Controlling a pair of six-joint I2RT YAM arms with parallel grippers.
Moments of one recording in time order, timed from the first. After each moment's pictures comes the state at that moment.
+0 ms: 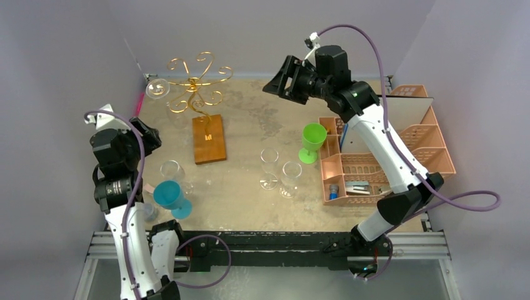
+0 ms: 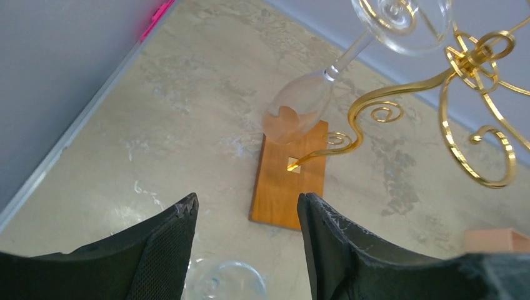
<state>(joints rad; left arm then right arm) 0.33 0.71 0.96 -0.58 0.13 -0.33 0.53 1.60 1.88 -0.68 -0.27 0.77</state>
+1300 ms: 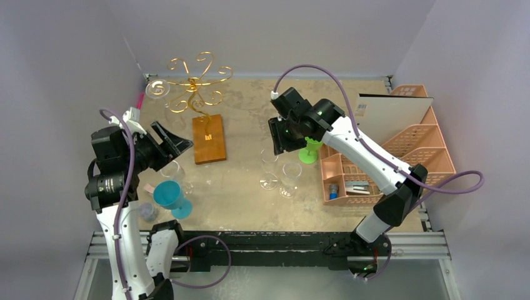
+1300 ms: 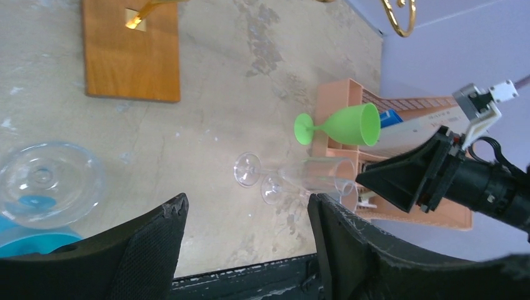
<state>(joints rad) 0.27 0.77 1.19 -1.02 0.57 -0.54 0.79 1.62 1.74 -1.19 0.05 0.47</state>
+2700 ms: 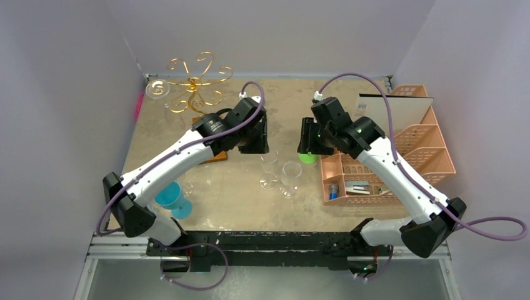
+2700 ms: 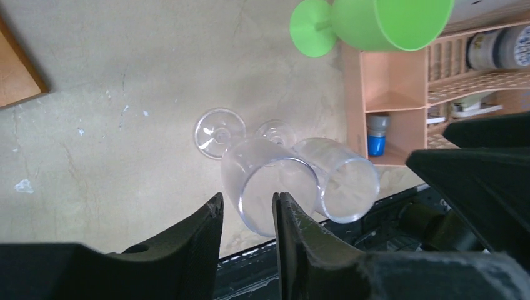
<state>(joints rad) -0.83 1.48 1.54 -0.92 -0.11 -0.73 0.63 1.30 1.42 -1.05 0.08 0.60</state>
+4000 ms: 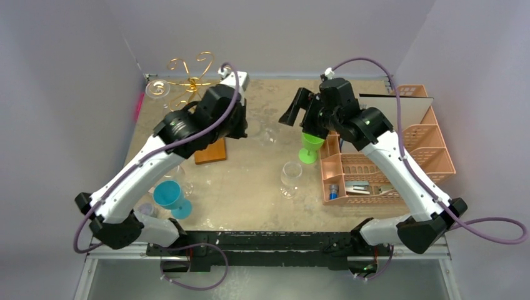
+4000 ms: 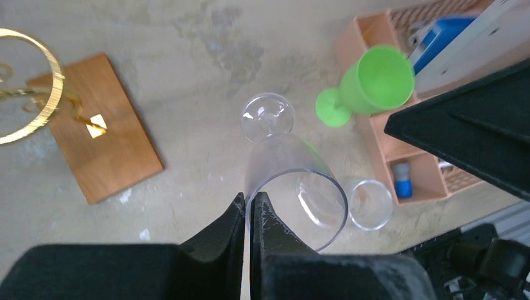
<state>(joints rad) -0.84 1.40 1.74 -1.03 -0.32 -0.47 0.59 1.34 1.55 -0.91 -0.02 0.80</state>
